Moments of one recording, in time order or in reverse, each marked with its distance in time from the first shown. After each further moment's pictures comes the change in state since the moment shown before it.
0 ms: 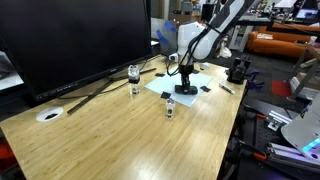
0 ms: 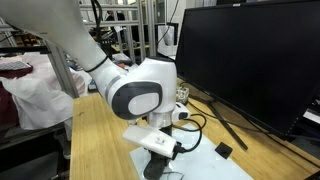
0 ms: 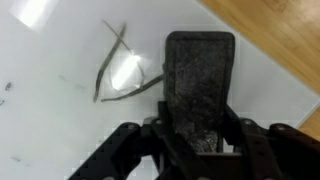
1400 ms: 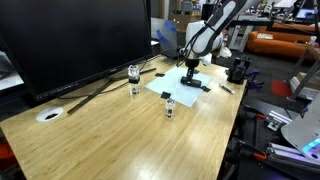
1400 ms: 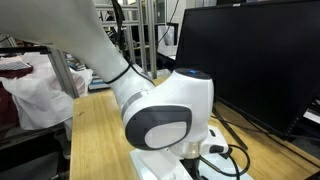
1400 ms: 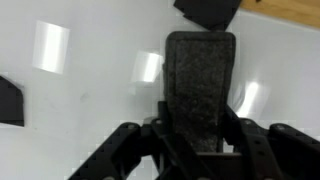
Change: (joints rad) arm -0.127 0.053 -0.069 0.070 0.052 0.010 0.138
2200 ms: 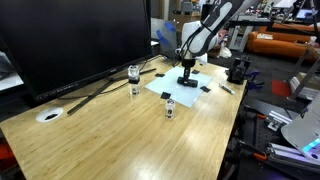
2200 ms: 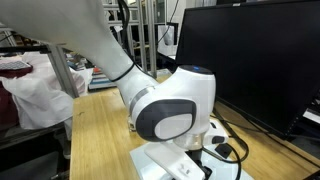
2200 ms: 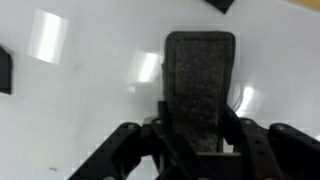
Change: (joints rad) arm -0.009 0.033 0.039 0.061 -0.026 -0.028 -0.034
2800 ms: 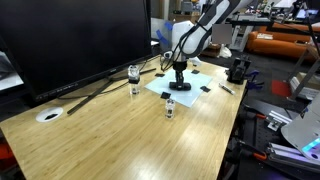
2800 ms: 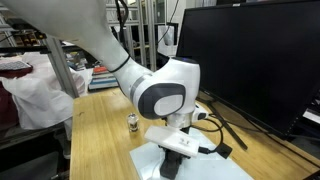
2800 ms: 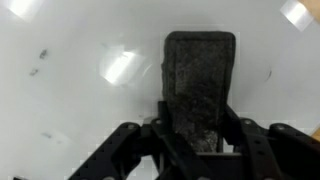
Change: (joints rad) arm 0.012 0.022 0.115 0.049 -0.011 -0.061 -0.200
